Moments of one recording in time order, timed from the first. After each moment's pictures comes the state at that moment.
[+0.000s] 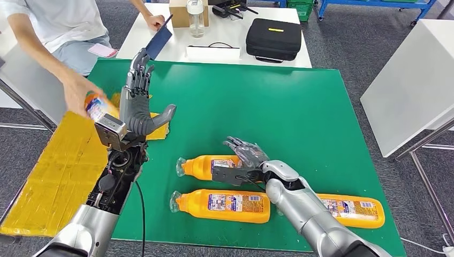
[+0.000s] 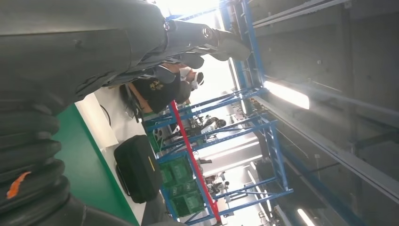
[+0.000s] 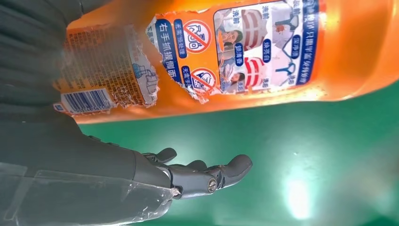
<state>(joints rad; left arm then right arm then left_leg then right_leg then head) -0.51 -0.05 -0.19 -1.20 -0.12 -0.02 -0.68 -0.62 0.09 0.74 -0.73 0.77 -0.03 -0.19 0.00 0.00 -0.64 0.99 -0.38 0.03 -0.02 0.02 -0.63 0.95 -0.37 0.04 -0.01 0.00</state>
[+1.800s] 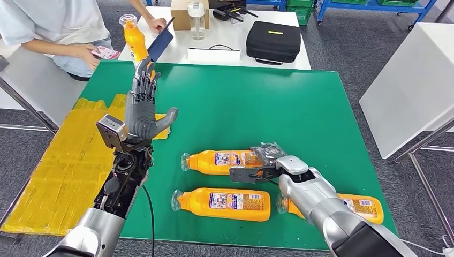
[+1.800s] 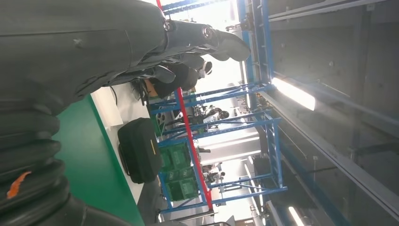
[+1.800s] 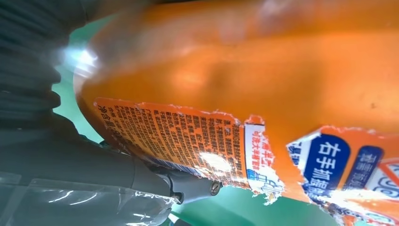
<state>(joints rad) -0.49 -0.10 -0.15 -1.15 -0.08 -0.08 -0.68 -0.75 0.03 0.85 -0.44 0.94 -0.01 -0.07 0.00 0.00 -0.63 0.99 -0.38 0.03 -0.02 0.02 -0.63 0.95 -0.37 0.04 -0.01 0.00</state>
